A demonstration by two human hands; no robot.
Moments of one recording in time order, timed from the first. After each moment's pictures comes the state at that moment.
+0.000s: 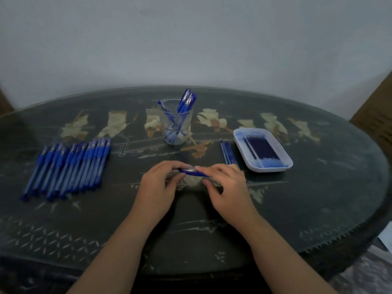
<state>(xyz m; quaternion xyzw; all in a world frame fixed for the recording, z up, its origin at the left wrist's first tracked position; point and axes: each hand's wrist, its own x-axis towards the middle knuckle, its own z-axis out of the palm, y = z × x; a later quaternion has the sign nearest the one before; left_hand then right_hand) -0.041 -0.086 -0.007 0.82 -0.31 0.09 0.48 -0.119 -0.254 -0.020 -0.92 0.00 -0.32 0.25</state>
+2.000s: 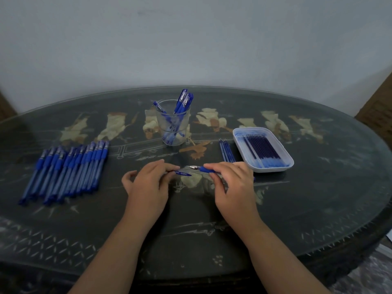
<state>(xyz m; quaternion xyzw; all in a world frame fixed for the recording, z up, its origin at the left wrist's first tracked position) -0.040 -0.084 -0.009 0.90 -0.22 0.12 0.36 -0.122 -0.257 -0.023 -0.88 0.04 -0.40 0.24</state>
